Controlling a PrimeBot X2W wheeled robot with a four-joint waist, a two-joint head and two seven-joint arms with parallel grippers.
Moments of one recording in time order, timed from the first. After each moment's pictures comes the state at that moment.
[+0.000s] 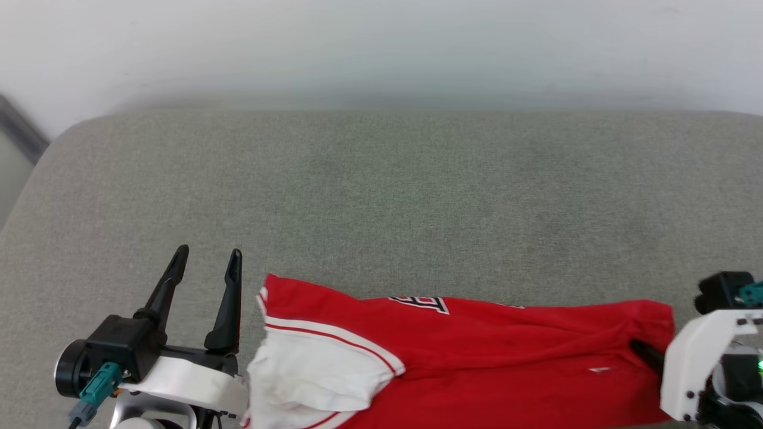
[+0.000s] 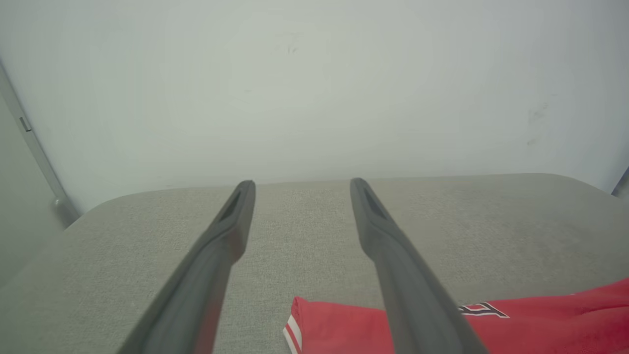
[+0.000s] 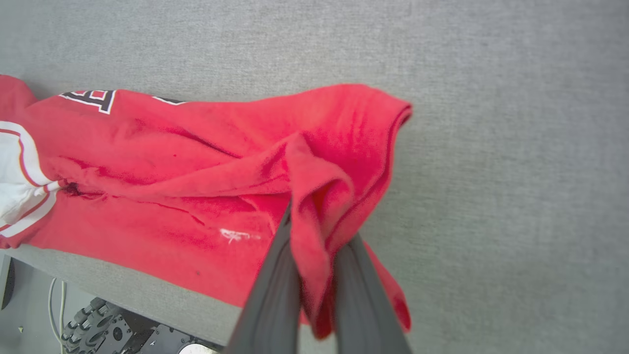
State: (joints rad) left arm -0.07 0.54 -0.41 -0.18 -0.58 0.29 -0.25; right arm -0.07 -0.25 -0.07 0.01 0.48 0.13 0.85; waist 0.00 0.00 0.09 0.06
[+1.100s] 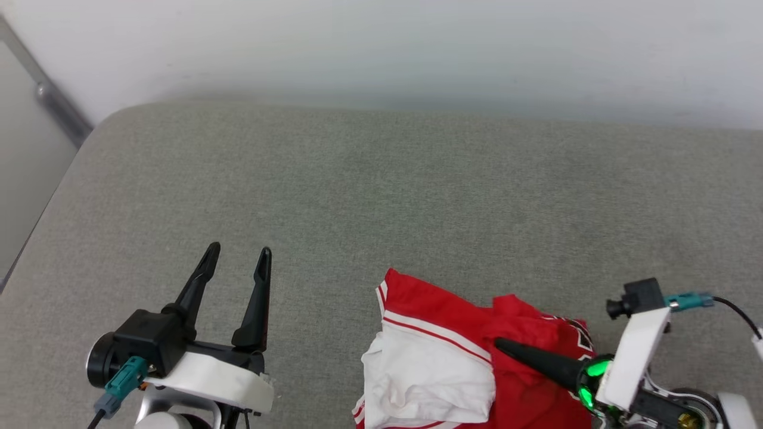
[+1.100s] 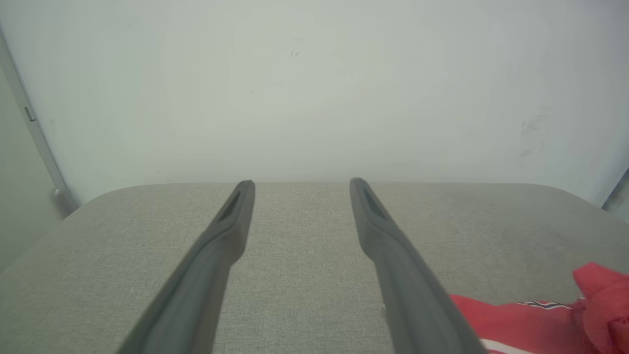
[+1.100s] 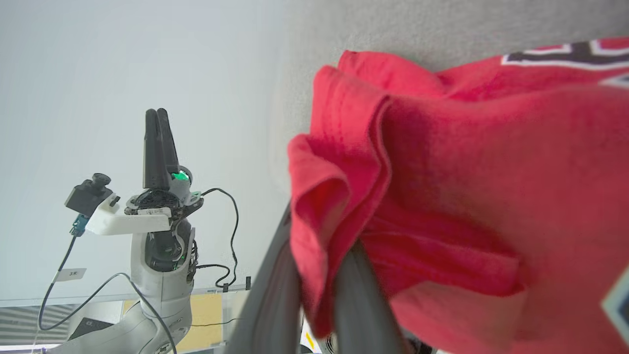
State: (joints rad) left arm -0.10 0.50 -0.45 -0.18 -0.59 0.27 -0.24; right arm -0.08 -0.05 -0.06 0.05 1.17 0.13 1.01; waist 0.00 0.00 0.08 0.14
